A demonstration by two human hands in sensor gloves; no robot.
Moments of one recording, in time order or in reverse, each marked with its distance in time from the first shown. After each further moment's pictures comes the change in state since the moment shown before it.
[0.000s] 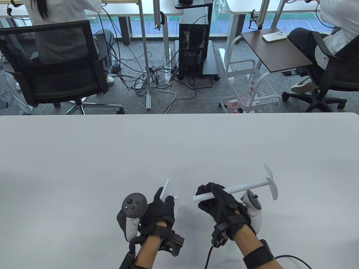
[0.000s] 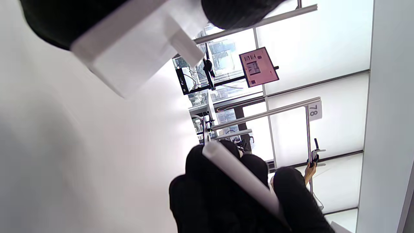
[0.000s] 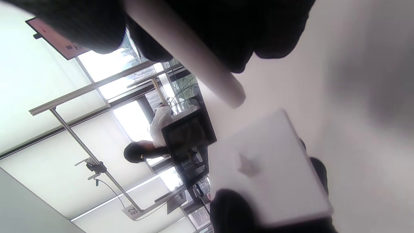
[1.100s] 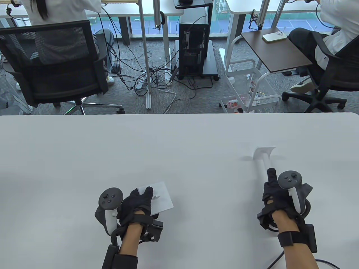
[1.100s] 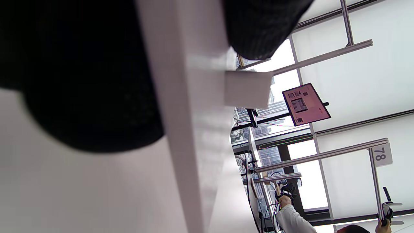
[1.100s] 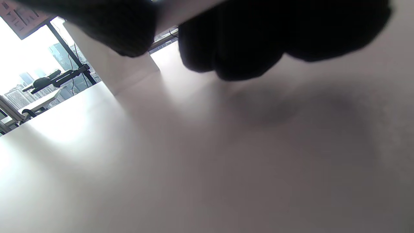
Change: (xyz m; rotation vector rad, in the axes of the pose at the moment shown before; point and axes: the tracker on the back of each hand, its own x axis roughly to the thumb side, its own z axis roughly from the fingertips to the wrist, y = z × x) left_hand -0.033 0.058 -0.021 0.183 0.206 -0.061; right_hand 0.070 -0.139 0.009 -0.853 0.263 1.206
